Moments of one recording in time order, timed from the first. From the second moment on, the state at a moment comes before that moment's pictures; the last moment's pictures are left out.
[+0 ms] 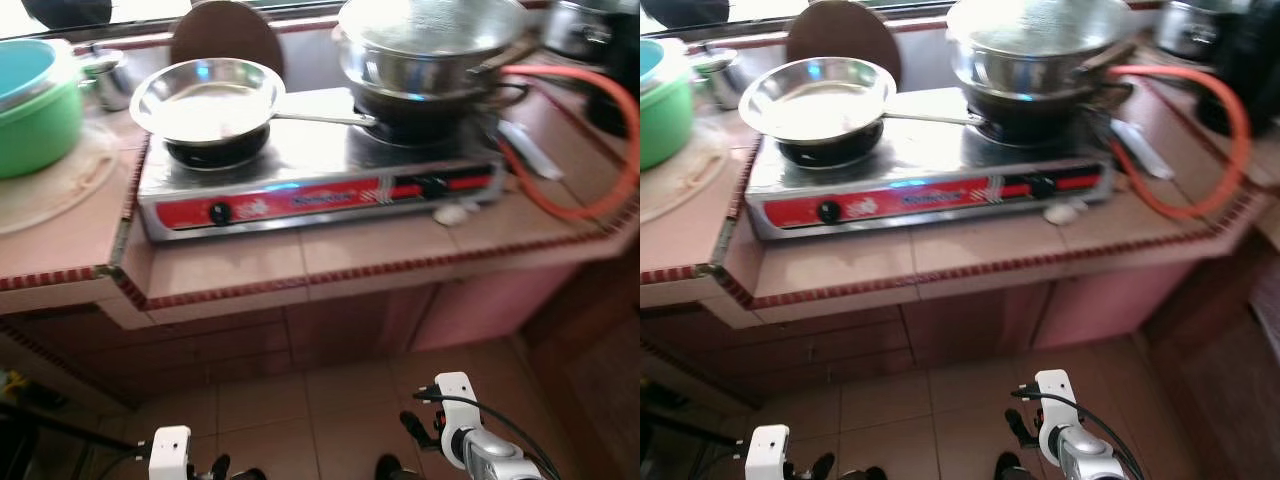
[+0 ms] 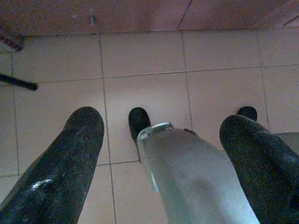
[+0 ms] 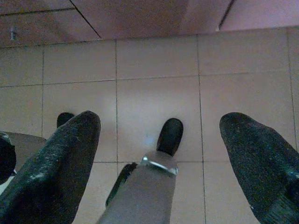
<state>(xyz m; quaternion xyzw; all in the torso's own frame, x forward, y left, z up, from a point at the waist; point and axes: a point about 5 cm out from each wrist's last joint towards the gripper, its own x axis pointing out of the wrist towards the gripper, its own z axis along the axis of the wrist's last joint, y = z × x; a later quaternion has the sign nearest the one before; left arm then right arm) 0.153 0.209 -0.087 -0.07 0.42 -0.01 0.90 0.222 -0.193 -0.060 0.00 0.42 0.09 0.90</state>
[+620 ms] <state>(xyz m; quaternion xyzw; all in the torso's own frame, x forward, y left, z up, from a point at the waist) 0.155 0.200 -0.087 -0.07 0.41 -0.01 0.91 0.220 -0.194 -0.061 0.00 0.42 0.09 0.90</state>
